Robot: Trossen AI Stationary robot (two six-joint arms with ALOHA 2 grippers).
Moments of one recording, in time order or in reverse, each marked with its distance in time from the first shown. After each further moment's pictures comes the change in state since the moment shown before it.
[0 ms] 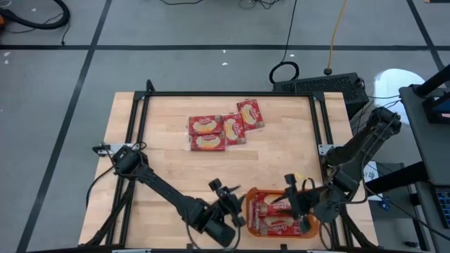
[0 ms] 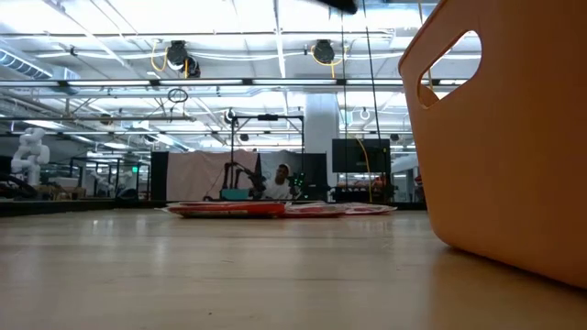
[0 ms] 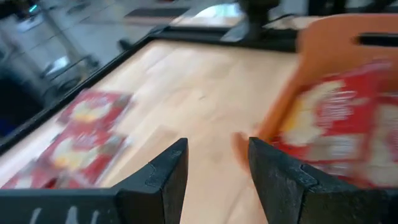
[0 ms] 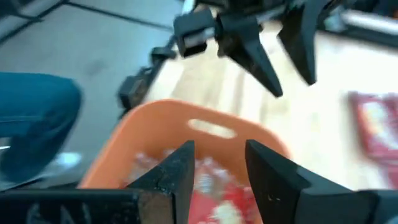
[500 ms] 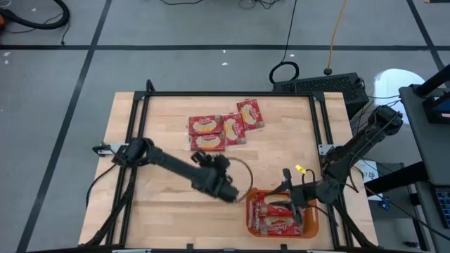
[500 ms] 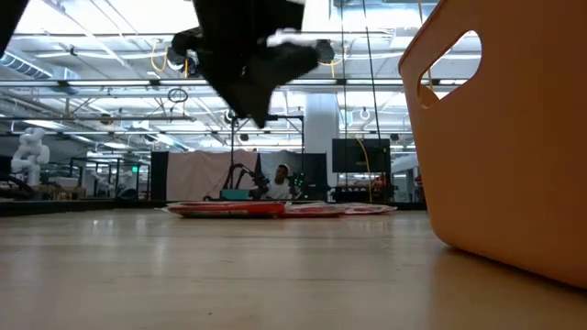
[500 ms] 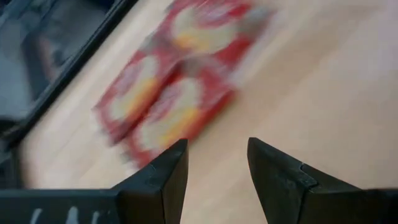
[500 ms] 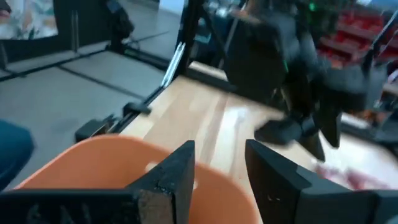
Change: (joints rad) left arm 0.227 -0.022 0.001 -0.801 0.299 -0.488; right arm -0.054 -0.065 -0.447 0.845 0.079 -0.419
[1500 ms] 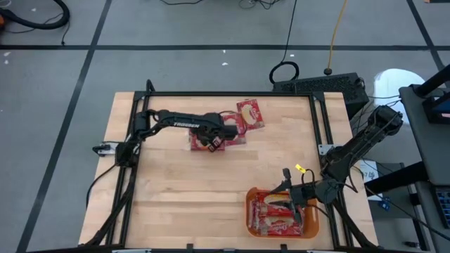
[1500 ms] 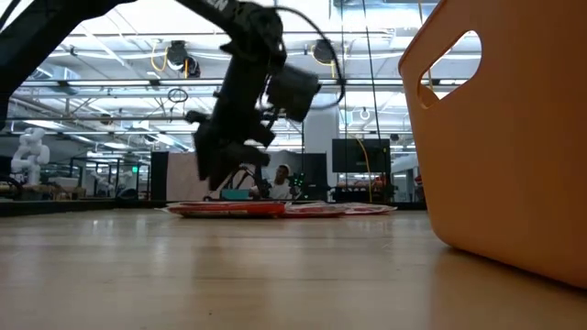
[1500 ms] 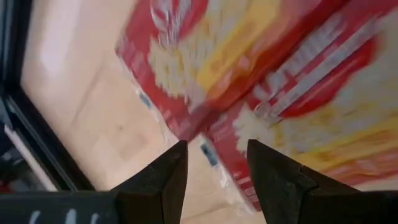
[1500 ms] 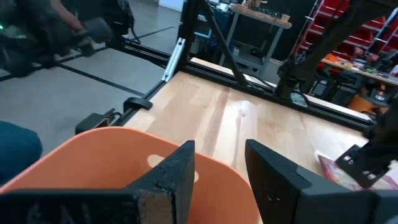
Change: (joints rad) left arm 0.532 -0.007 -0.182 0.003 0.407 0.446; right arm 0.002 0.001 -0.021 0.005 -0.004 0.026
